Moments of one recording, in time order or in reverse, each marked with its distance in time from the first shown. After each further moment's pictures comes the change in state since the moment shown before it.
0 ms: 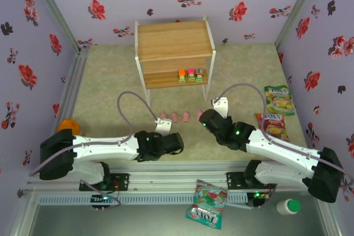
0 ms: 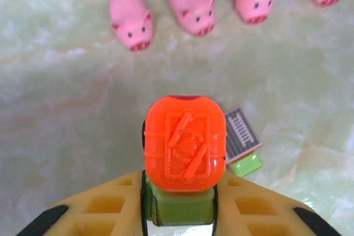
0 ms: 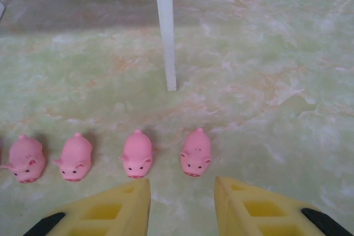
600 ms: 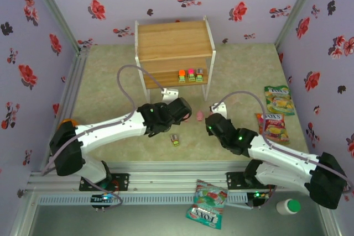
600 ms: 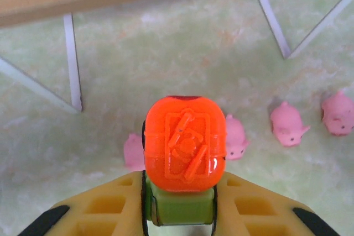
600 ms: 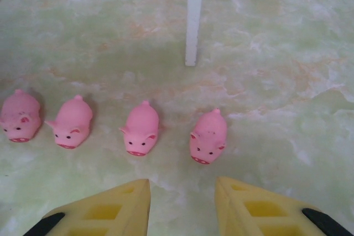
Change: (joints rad) left arm 0.216 0.143 0.387 -0.073 -0.026 0.231; right arm -0.060 -0.052 -0.170 0.209 -0.148 -0.183
